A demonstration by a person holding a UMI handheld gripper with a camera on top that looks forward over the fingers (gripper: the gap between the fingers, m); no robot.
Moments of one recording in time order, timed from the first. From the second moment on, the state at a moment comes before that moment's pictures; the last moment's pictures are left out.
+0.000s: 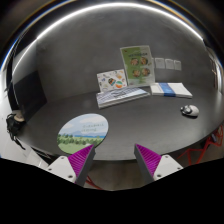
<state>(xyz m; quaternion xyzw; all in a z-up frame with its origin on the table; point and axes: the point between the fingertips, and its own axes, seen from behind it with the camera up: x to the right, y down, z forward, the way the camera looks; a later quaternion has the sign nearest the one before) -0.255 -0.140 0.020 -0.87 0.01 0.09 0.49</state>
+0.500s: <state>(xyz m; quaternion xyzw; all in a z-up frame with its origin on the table) -0.031 -0.119 0.008 -0.86 0.07 -0.04 0.50</state>
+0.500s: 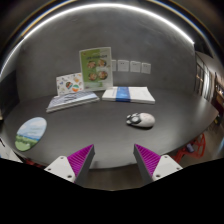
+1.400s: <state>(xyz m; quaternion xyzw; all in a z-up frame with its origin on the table) 0.150 0.050 -0.012 -0.88 0.05 0.01 0.47</state>
